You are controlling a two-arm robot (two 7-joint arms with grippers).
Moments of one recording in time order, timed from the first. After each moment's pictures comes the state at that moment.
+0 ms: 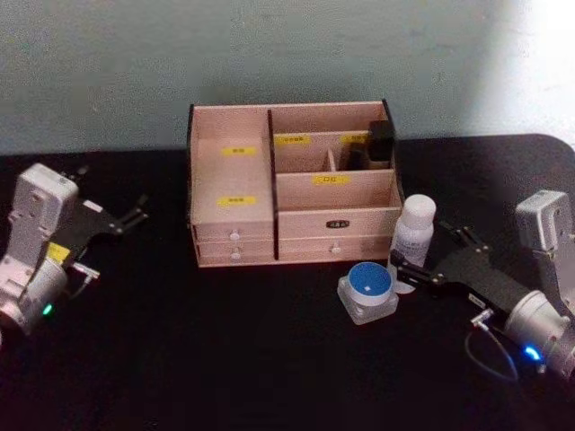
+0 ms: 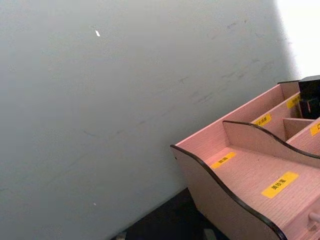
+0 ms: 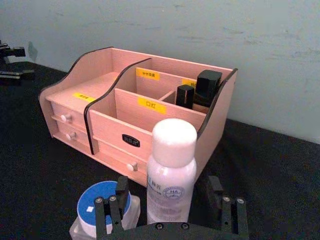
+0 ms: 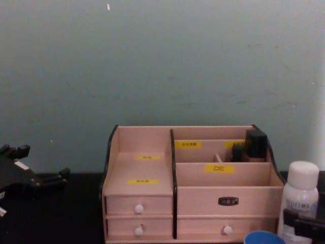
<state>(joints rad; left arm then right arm) -0.20 0.60 0.45 -1.41 -0.25 -0.12 0.03 0.00 0.55 -0.31 -1.58 0.42 0.00 0.27</state>
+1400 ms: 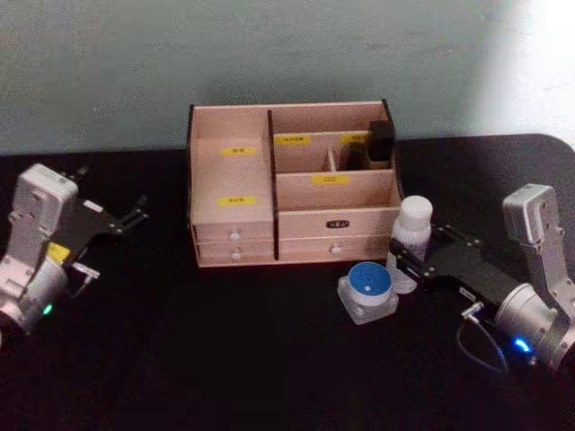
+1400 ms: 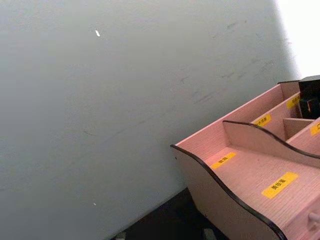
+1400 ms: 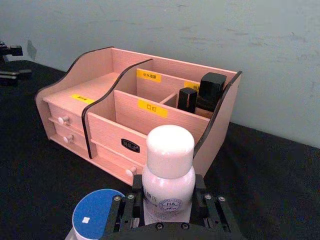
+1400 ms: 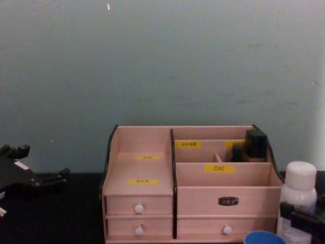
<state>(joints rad) -0.20 0.60 0.45 -1.41 -0.25 -0.12 0.03 0.04 0.50 -0.31 -1.54 0.38 0.01 0.29</state>
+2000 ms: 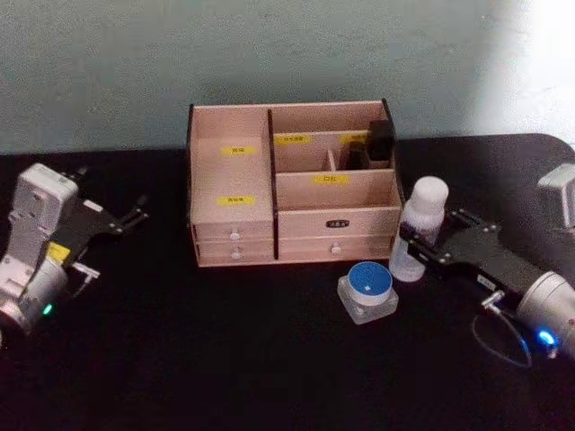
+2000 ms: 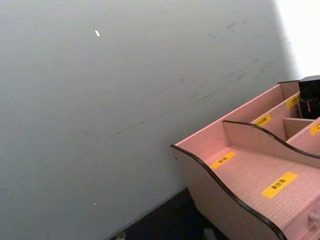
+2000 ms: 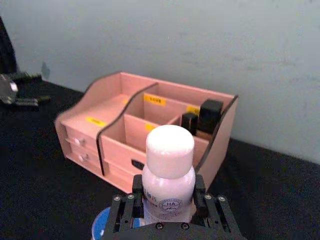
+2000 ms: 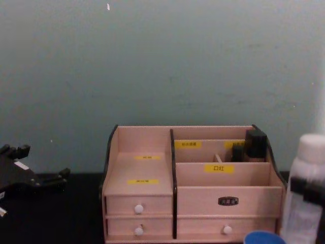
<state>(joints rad) -0.20 0.60 0.45 -1.41 -0.25 -0.12 0.03 -0.03 0.52 -0.23 -1.68 0.43 0.06 0.33</state>
